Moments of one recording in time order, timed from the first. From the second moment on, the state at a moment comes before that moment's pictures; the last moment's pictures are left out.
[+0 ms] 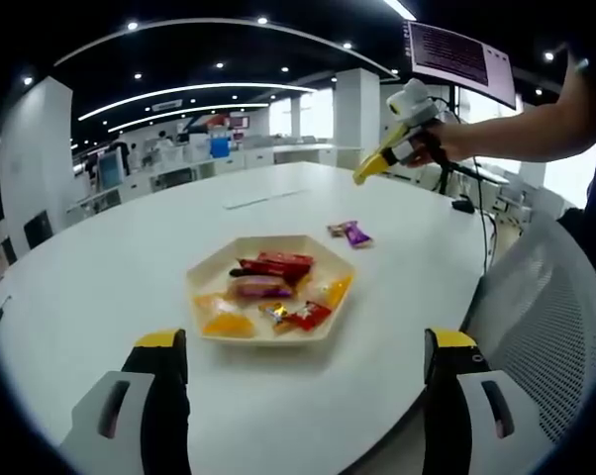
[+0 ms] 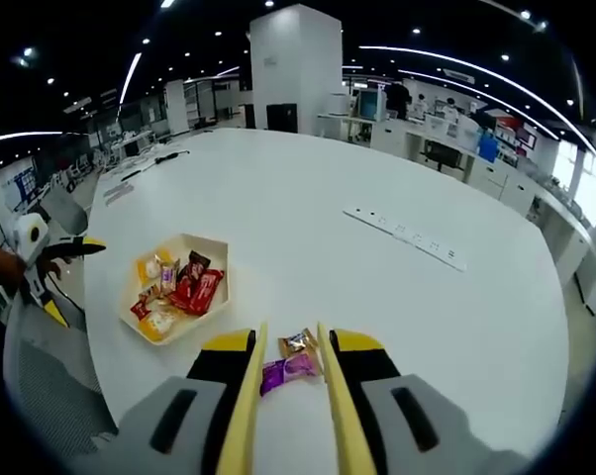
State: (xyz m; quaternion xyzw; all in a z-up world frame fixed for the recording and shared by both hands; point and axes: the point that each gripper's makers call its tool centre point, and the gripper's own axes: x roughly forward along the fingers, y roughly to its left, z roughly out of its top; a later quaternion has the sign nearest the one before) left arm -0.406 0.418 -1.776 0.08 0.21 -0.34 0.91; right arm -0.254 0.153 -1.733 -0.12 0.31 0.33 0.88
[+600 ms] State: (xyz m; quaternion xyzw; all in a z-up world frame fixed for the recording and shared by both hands) left arm -0.406 0.420 -1.775 0.08 0.21 -0.33 0.91; right arm -0.264 0.158 -1.782 -0.14 0.36 0.28 0.88
